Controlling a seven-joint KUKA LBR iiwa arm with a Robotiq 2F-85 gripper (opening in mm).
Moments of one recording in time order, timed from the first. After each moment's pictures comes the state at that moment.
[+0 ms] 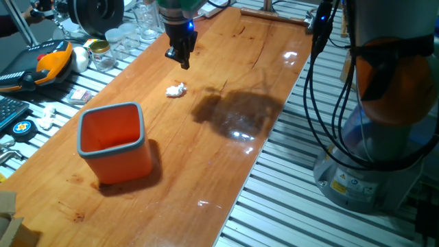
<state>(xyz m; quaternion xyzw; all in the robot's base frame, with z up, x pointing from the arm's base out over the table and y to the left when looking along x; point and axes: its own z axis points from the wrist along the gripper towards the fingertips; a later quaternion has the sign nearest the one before) 0.536 -0.050 0.175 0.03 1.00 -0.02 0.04</state>
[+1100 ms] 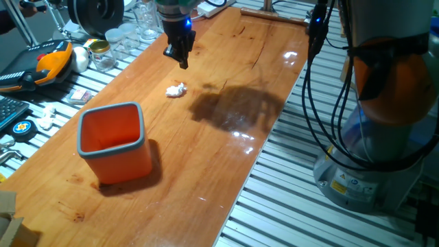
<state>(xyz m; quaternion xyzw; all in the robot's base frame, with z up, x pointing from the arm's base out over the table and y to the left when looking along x) 0.538 -0.048 0.176 0.03 1.00 -0.01 0.02</state>
